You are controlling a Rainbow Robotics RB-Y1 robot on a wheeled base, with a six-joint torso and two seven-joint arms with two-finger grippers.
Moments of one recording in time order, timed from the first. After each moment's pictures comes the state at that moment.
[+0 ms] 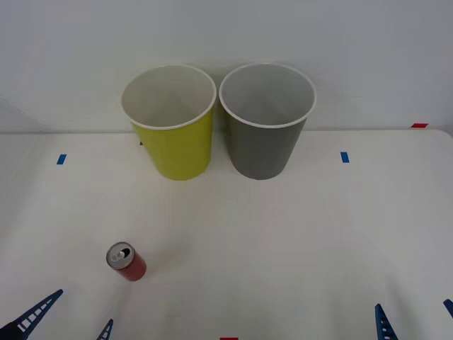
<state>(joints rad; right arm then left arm) 1.17 -0.33 0.13 -2.19 0.07 -0.56 1.25 0.65 0.89 -0.54 -1.67 0.47 -0.93 -1.75</state>
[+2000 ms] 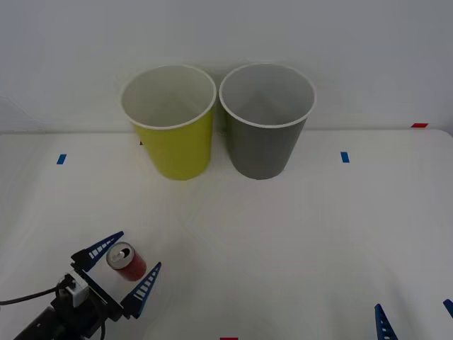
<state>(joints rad) 1.17 -0.33 0.13 -2.19 0.07 -0.56 1.25 0.09 0.89 -0.87 -1.44 0.61 -0.88 -1.65</state>
